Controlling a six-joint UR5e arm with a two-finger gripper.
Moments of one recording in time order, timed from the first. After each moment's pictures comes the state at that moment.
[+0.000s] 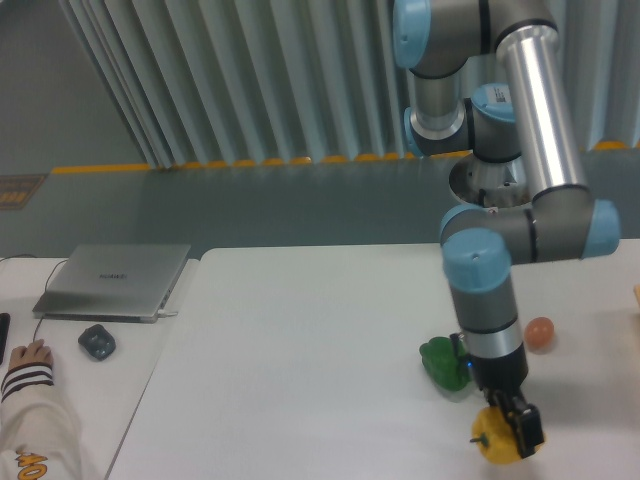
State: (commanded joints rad) arm 2.30 -2.08 -1.38 -1.02 1.64 1.36
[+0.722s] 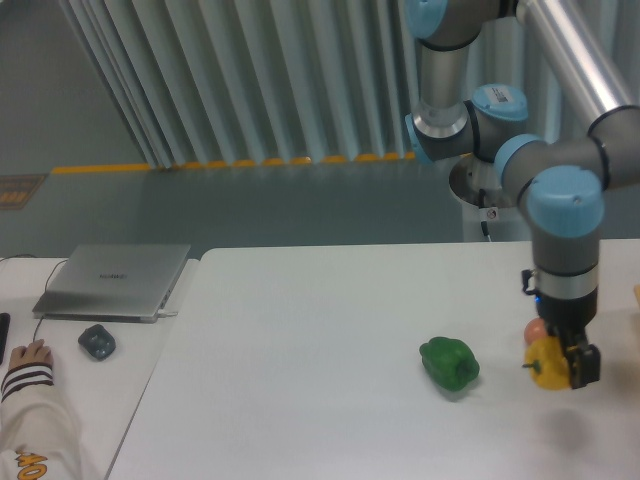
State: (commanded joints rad) arm 2.47 -1.95 -1.42 -1.25 1.61 1.74
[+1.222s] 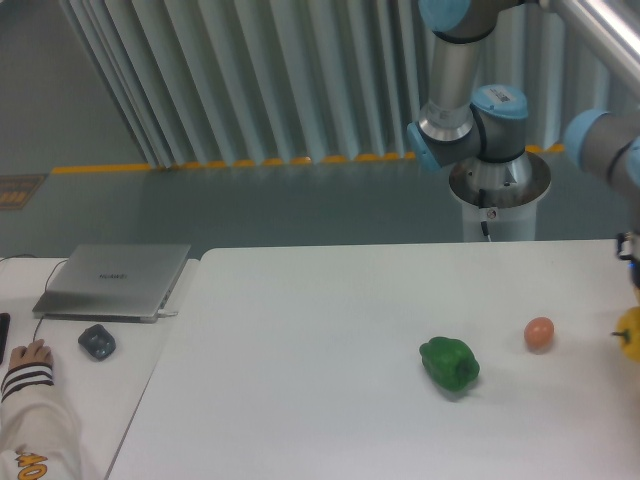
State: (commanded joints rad) arm 2.67 -1.93 -1.46 -1.18 1.63 2.25
